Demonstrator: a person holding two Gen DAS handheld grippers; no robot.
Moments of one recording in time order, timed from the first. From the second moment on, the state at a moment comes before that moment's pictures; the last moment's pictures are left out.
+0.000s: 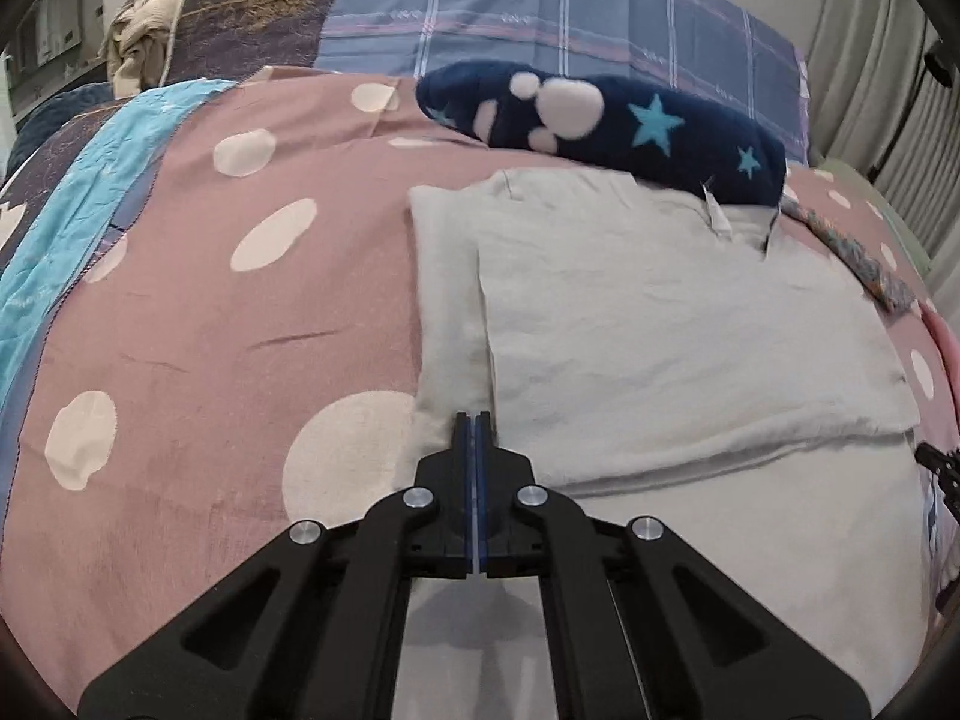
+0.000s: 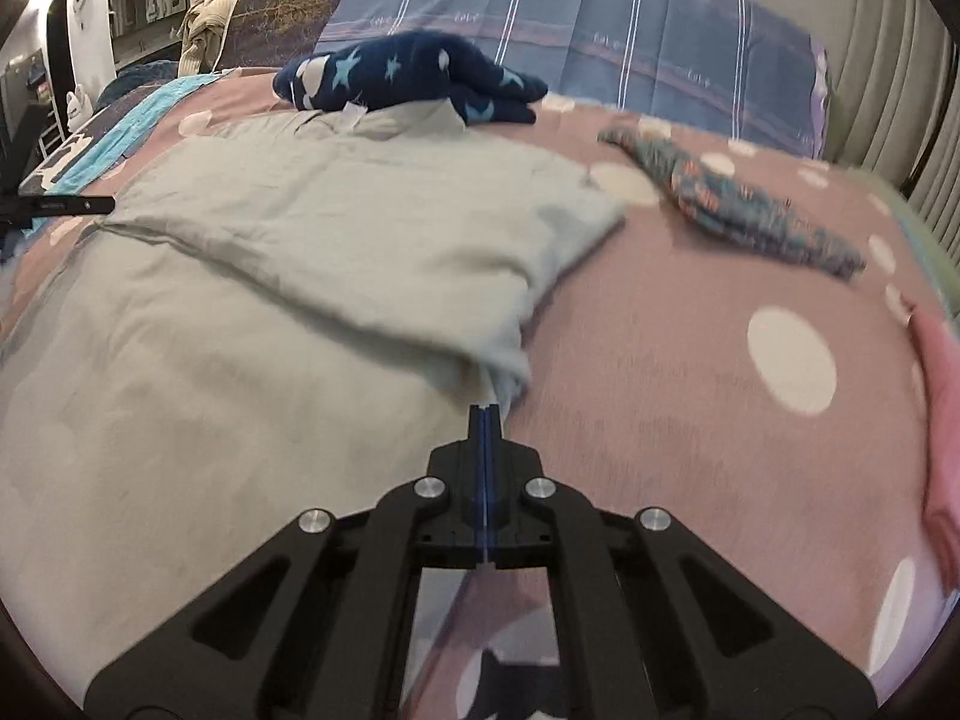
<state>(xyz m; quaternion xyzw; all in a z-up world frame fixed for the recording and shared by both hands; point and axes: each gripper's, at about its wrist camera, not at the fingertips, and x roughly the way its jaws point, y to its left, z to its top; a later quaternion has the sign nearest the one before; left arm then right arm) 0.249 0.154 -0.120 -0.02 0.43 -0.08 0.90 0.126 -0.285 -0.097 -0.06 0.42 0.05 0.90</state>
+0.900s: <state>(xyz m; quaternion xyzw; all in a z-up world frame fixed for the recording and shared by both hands) 0.258 0.020 -0.143 0.06 0.41 -0.17 0.89 0.303 -0.343 -0.083 0.06 0.42 -0.03 0.91</state>
